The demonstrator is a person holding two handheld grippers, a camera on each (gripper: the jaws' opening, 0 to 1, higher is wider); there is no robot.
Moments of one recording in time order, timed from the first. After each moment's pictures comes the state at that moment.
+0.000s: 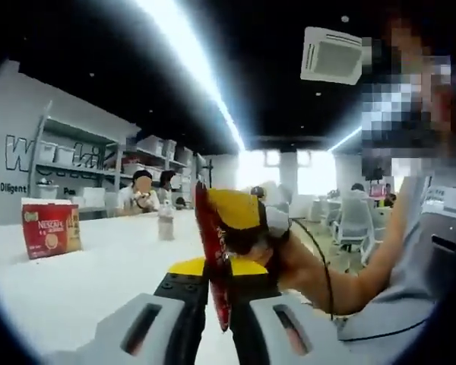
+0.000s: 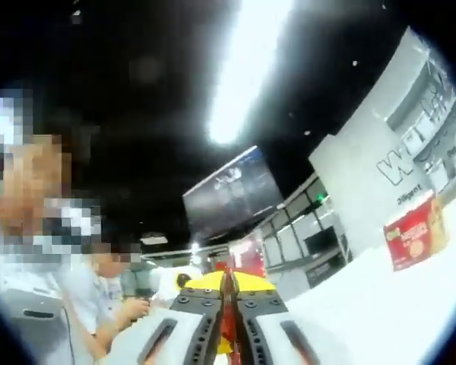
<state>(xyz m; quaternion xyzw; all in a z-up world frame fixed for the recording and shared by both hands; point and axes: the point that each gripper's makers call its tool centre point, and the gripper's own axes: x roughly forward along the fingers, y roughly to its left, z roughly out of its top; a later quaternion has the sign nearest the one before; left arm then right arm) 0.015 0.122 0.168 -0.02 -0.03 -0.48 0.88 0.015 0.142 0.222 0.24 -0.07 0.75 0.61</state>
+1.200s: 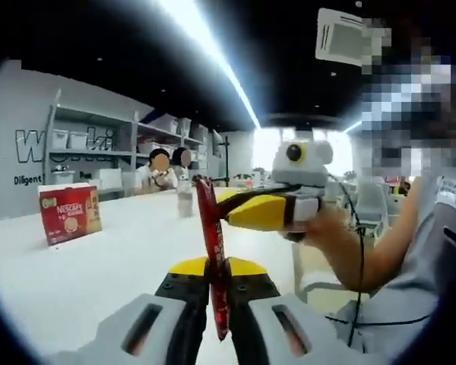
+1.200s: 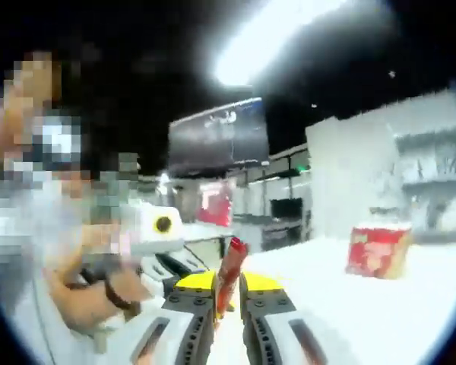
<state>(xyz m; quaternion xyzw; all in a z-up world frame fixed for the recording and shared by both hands) 0.040 0.148 0.145 0.02 0.04 -0.39 0.92 0.030 0.149 0.184 -0.05 -0.04 0.64 0.76</state>
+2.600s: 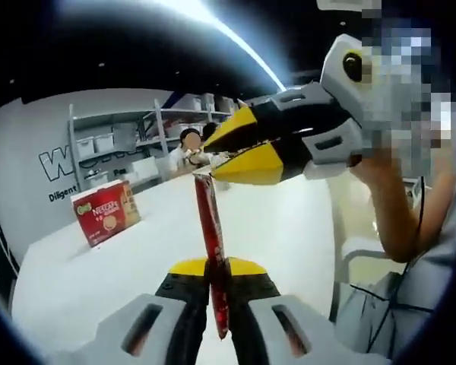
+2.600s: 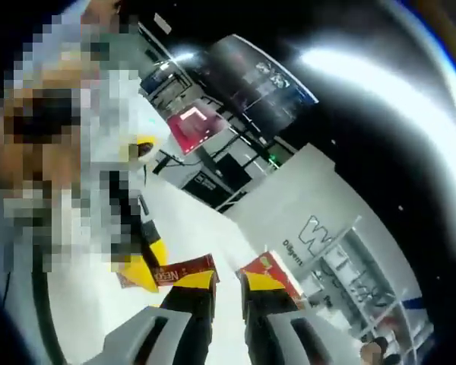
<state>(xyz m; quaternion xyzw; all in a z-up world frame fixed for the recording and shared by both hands) 0.050 0.161 0.128 0.13 0.08 -0.28 0.95 0.061 0.144 0.199 -0.41 -0.14 0.45 0.78</state>
